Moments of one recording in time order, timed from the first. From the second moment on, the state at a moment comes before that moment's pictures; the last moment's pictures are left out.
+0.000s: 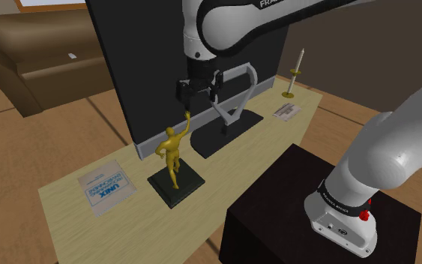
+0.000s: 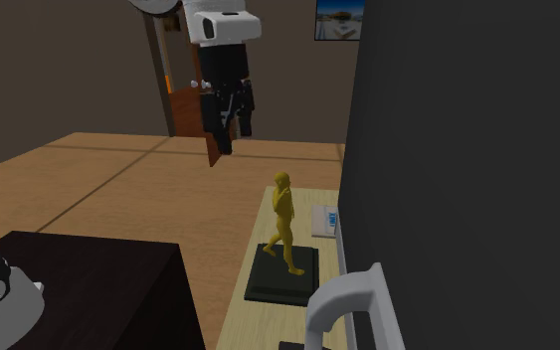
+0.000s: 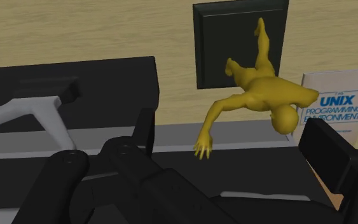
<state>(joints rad) 0.01 -0.26 0.39 -2.23 0.04 2.05 0.54</state>
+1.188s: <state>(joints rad) 0.05 0.21 0.47 -2.02 -0.19 2.23 0.86</state>
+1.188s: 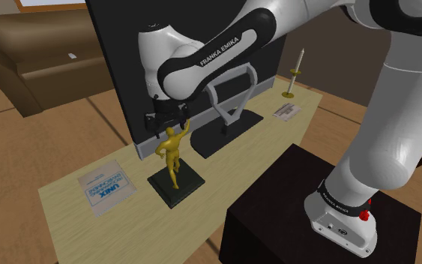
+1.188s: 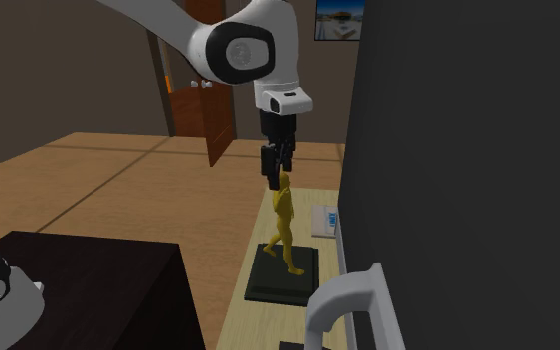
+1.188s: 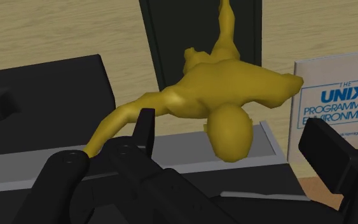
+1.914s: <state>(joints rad) 0.05 0.21 0.46 -2.03 -0.19 2.24 0.86</state>
